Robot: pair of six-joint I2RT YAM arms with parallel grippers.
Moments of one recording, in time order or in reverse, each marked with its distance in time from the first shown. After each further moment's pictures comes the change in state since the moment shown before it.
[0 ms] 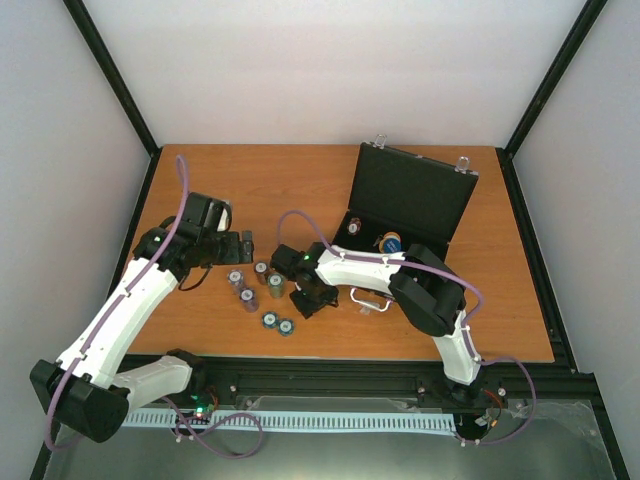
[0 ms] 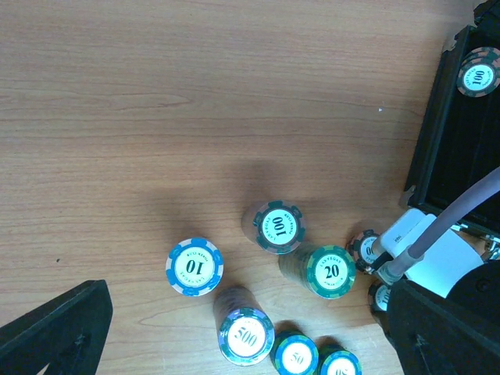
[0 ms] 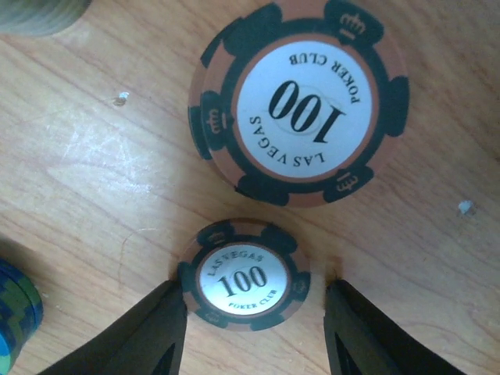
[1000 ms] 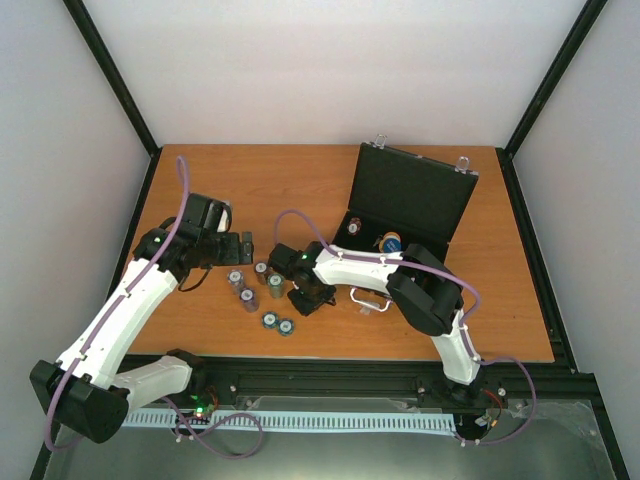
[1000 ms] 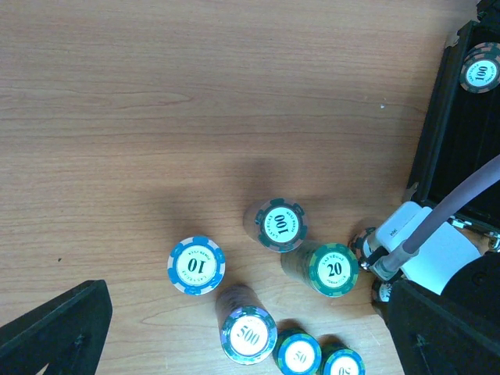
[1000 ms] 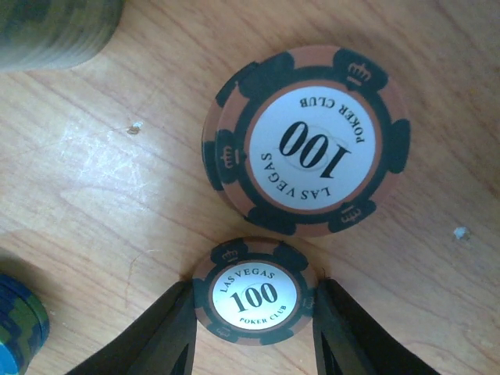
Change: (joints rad) left arm 0.000 -0.004 -0.007 0.000 0.000 0.005; right arm 0.002 0.017 0.026 0.002 0.021 -0.018
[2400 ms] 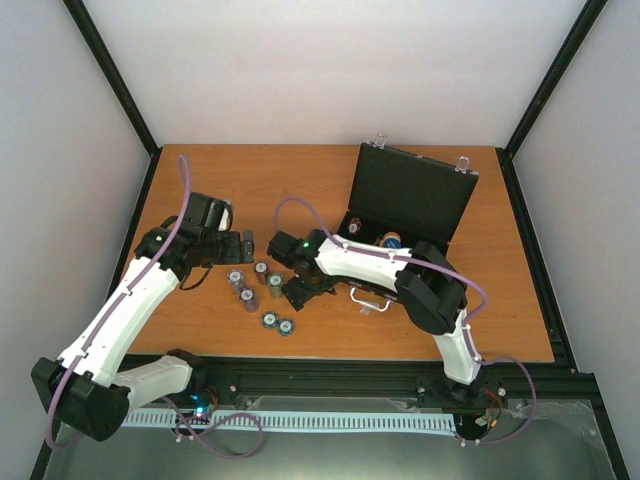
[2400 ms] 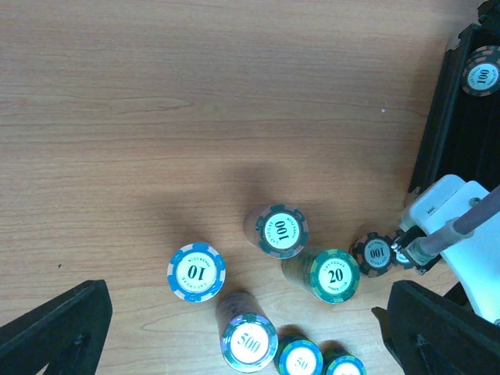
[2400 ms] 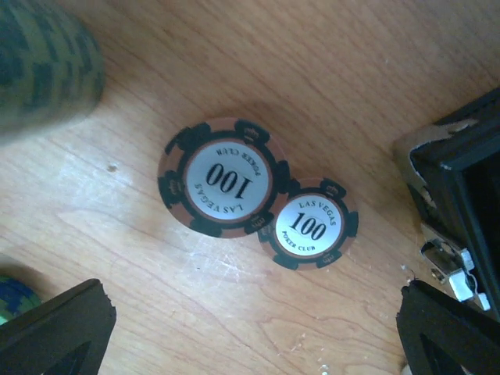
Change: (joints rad) left arm 0.000 0.009 0.000 0.014 -0.004 0.007; right arm -0.027 -0.022 0.084 -0.090 0.082 -0.011
